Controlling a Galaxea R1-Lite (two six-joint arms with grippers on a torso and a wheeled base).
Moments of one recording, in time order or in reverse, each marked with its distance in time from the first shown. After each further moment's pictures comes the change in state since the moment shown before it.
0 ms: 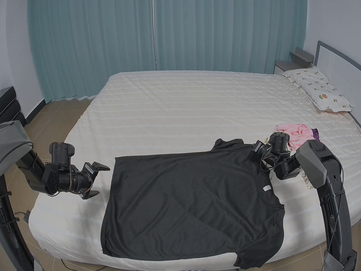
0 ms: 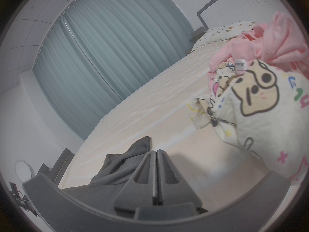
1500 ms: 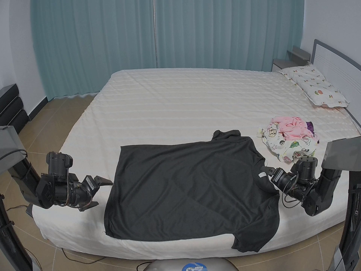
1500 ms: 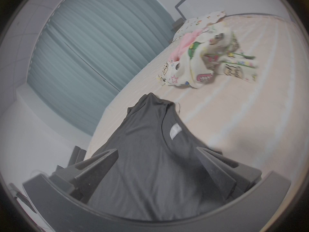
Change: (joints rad) left arm -0.053 -0.107 0.260 -0.099 0.001 0.214; right arm 0.049 -0.487 1.240 -0.623 0.011 0.176
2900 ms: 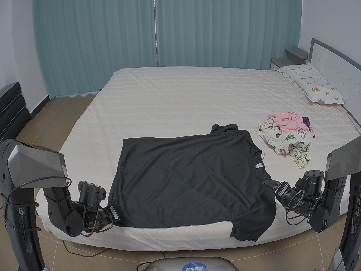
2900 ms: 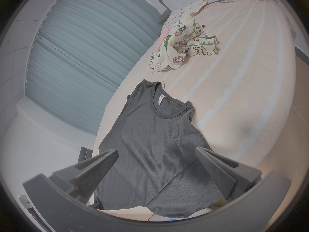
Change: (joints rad) left arm -0.221 0.279 0.079 -0.269 0.429 0.082; right arm 0.030 -0.012 0.189 -0.109 0.016 0.101
